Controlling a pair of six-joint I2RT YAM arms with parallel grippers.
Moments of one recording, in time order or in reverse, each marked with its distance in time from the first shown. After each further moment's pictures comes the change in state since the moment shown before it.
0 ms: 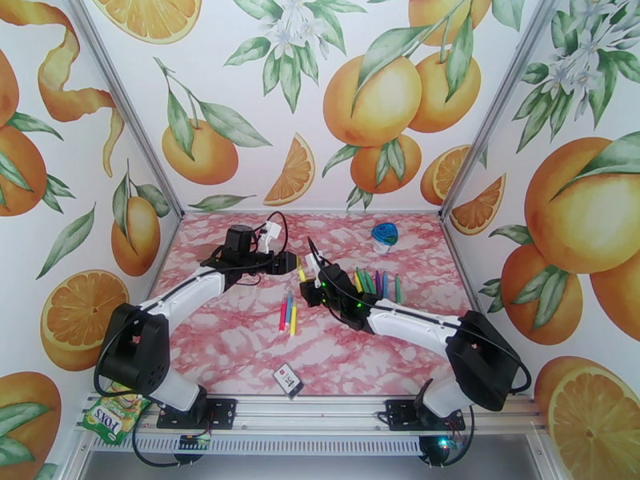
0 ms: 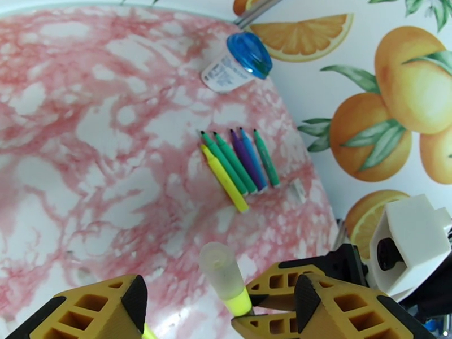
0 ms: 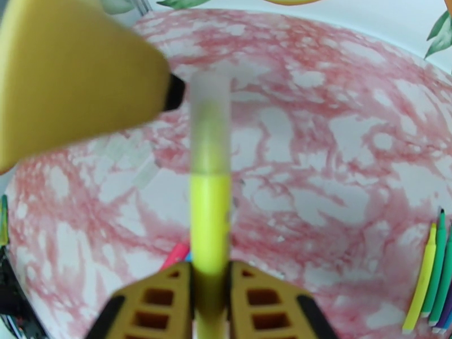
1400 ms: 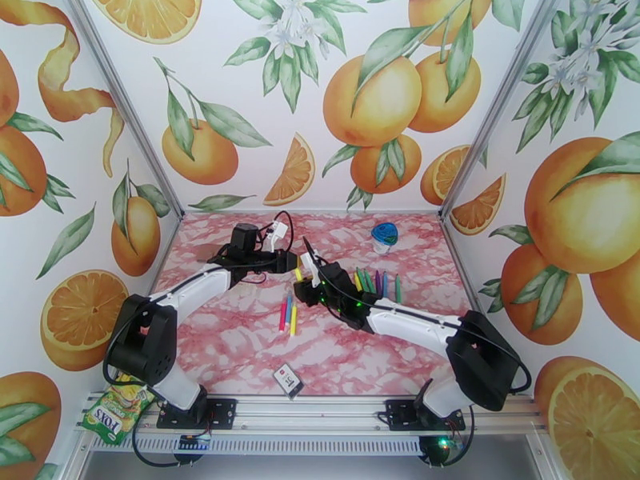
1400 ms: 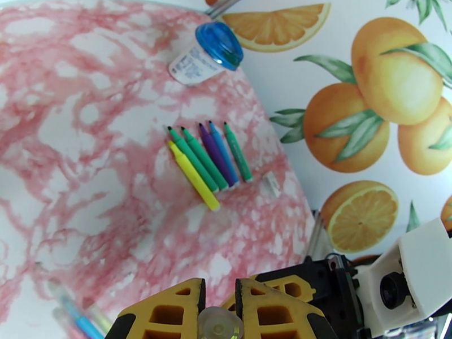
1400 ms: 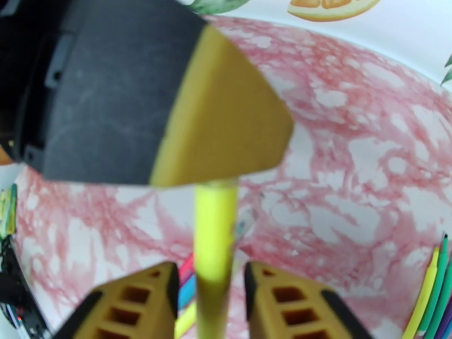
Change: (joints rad) left arm -0.013 0.056 0.027 0.053 0.105 -0.045; right arm 0.002 0.002 0.016 0.022 -0.056 -0.056
